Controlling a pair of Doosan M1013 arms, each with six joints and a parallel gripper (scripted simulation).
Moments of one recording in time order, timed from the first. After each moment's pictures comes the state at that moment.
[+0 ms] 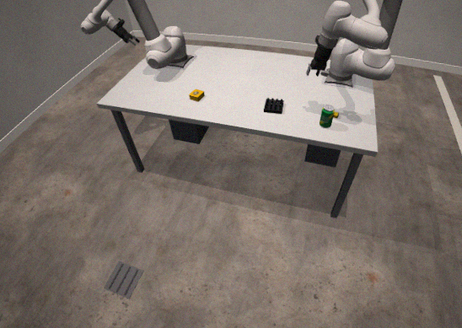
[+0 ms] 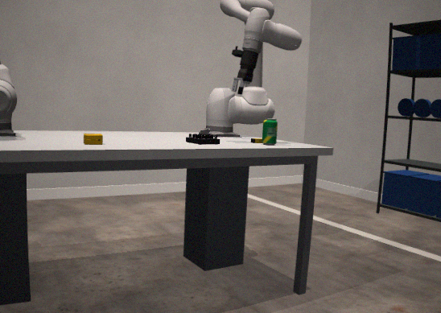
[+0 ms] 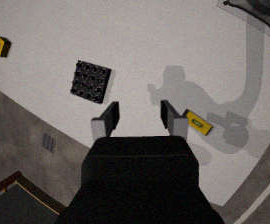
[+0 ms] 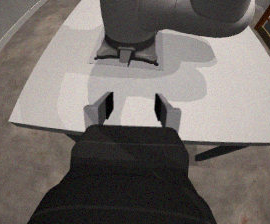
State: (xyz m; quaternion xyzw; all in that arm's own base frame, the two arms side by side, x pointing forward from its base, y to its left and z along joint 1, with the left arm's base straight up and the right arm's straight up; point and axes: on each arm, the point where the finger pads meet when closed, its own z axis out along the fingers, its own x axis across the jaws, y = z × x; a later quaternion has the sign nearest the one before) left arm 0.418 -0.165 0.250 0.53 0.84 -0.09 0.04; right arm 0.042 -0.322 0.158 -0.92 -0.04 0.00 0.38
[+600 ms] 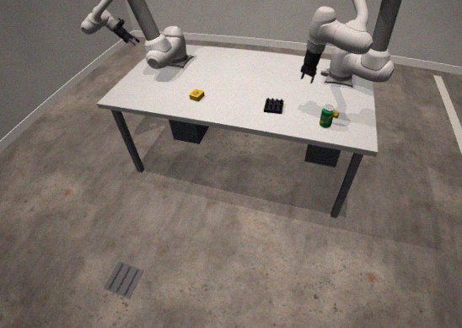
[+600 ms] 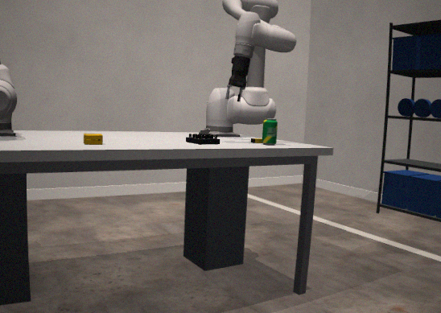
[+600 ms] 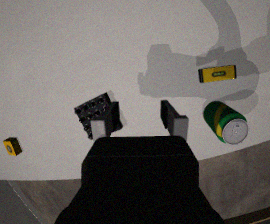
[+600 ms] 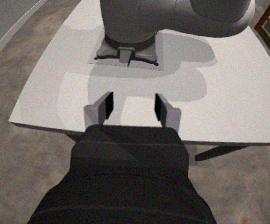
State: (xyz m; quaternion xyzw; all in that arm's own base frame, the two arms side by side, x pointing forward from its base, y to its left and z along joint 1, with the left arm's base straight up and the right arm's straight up) left arm 0.424 -0.189 0.214 0.80 0.60 -0.06 0.04; right arm 0.042 -0.322 0.158 -0.92 -0.04 0.00 0.38
